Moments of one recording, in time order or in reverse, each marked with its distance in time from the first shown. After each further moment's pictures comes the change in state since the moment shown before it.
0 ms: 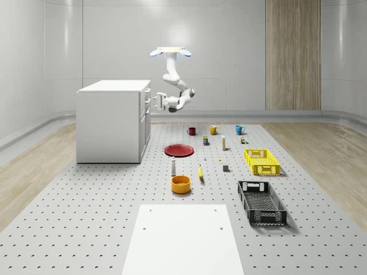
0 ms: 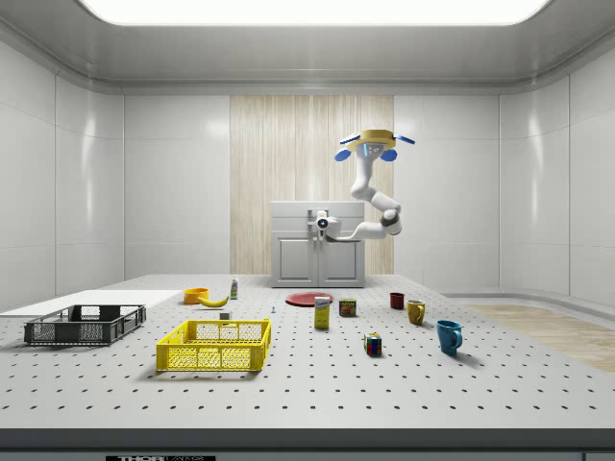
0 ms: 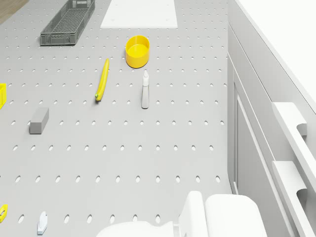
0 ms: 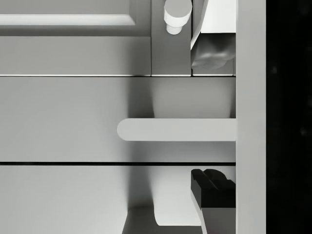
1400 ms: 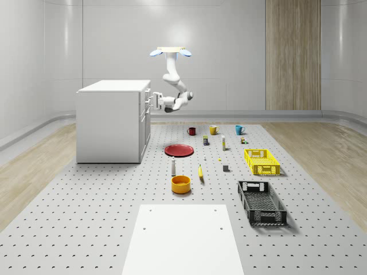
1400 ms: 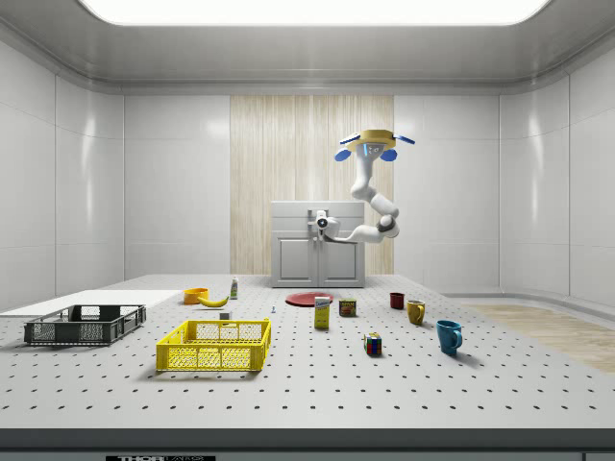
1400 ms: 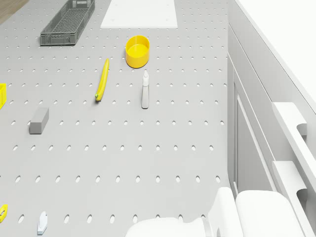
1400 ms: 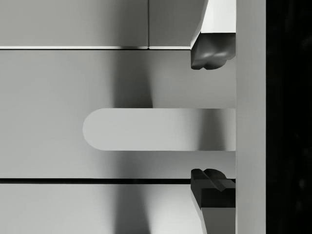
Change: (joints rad) arm -0.014 0.103 0.114 0.008 0.170 0.016 -0.090
